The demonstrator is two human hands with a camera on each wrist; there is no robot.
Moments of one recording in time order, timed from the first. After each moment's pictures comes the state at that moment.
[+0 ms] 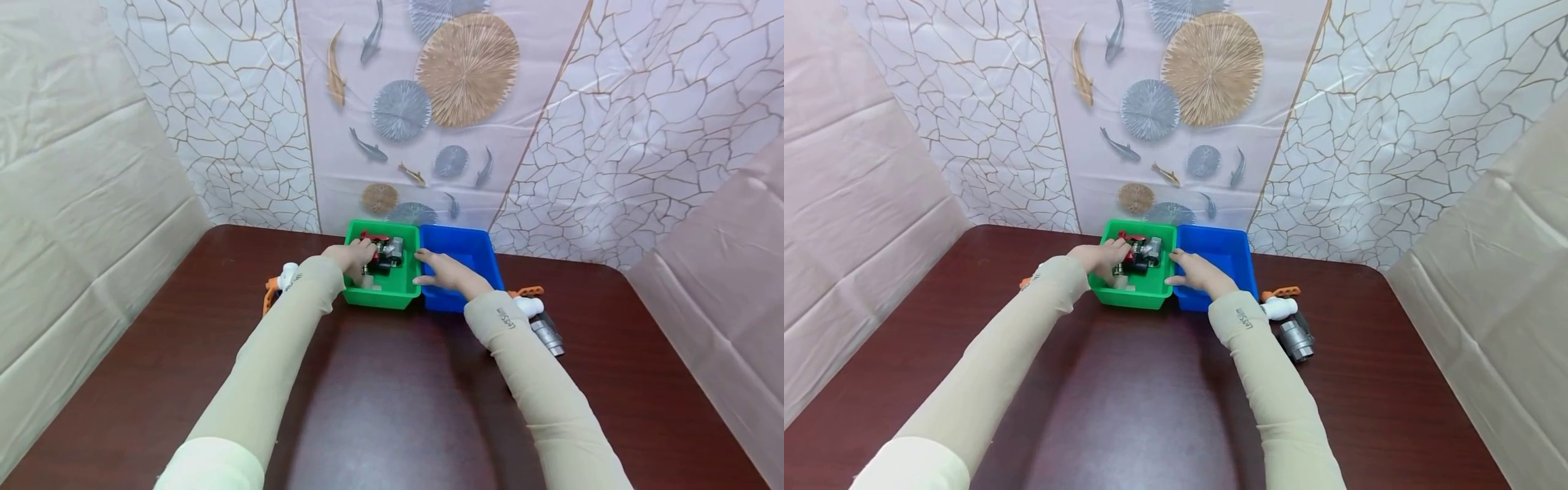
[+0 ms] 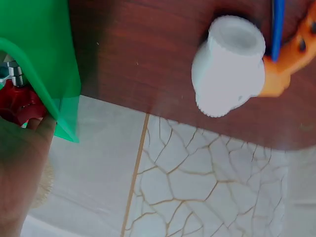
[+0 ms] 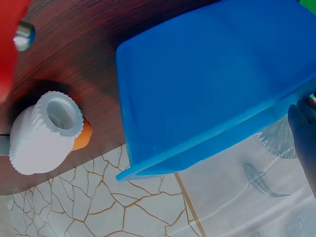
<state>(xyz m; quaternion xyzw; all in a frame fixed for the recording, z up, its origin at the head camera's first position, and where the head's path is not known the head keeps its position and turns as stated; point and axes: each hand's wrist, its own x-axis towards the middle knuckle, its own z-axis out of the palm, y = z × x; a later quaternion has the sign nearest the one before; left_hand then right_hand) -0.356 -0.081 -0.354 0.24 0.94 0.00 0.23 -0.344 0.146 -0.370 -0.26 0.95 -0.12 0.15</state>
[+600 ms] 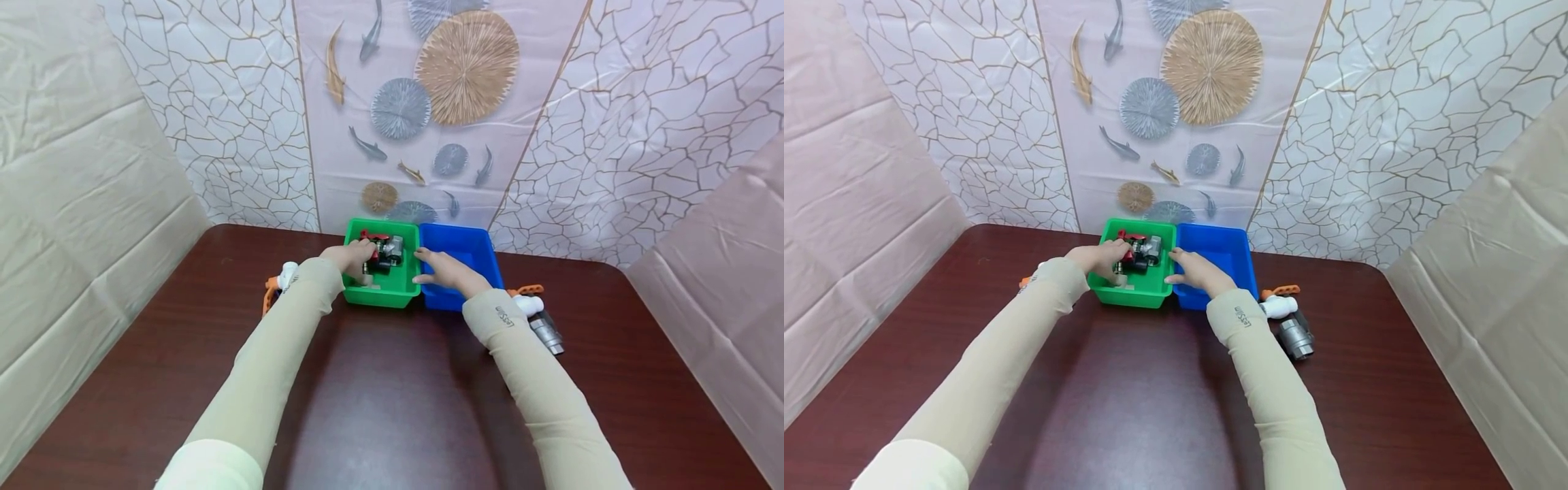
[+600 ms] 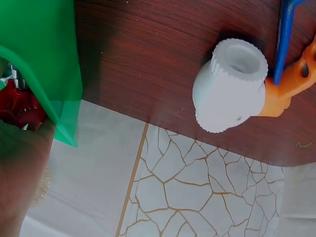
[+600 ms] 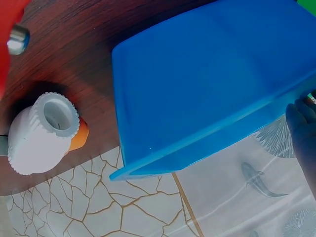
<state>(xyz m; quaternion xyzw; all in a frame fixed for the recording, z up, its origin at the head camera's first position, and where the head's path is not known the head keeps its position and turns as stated) -0.354 -0.081 -0.354 0.22 0.94 0.06 0.23 -0.345 0.145 -0.367 -0.24 0.95 -0.12 0.16</state>
